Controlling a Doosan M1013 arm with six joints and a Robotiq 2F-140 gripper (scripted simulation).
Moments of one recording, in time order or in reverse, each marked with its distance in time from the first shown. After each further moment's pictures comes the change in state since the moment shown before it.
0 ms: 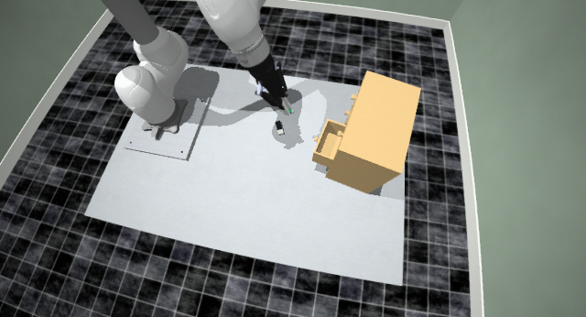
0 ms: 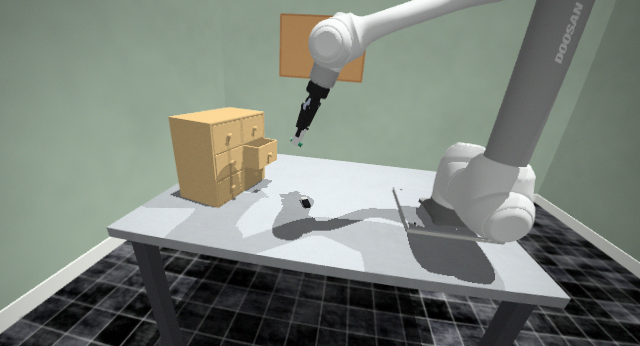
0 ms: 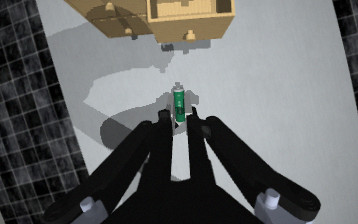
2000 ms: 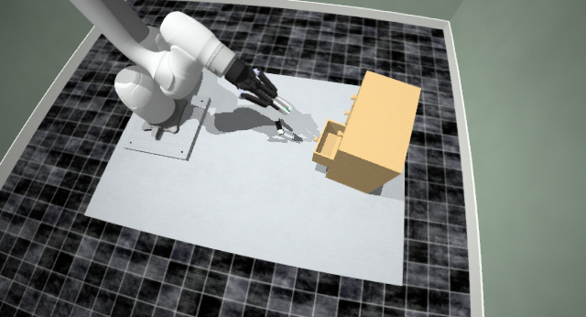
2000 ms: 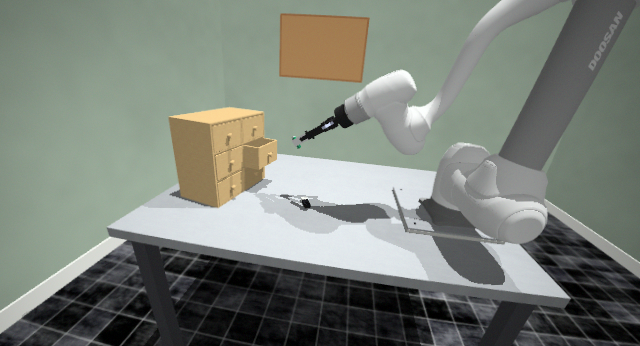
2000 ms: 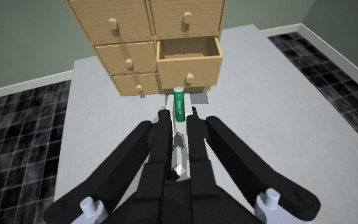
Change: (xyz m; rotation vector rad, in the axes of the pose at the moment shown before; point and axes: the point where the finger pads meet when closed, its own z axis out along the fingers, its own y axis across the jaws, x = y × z) arm -0.016 0.000 0.004 -0.023 0.615 -0.002
